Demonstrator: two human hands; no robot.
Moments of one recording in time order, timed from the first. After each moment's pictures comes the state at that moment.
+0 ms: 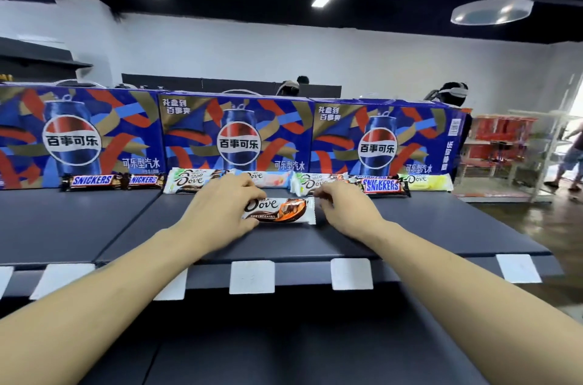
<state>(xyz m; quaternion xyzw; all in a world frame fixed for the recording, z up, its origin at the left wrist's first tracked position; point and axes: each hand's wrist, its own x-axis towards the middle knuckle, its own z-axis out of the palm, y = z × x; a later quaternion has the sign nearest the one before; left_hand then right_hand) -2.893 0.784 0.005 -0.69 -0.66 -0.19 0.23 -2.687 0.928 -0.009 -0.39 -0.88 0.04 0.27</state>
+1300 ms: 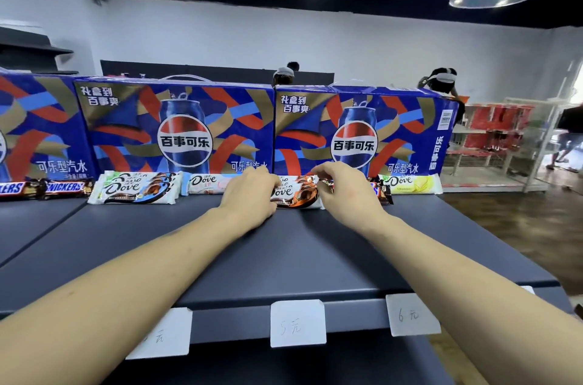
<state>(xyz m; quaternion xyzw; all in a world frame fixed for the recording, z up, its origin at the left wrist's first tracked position) -2.826 0.945 0.000 -0.64 -0.74 -0.15 0.15 -2.648 1.016 -0.001 -0.38 -0.85 0.08 0.36</state>
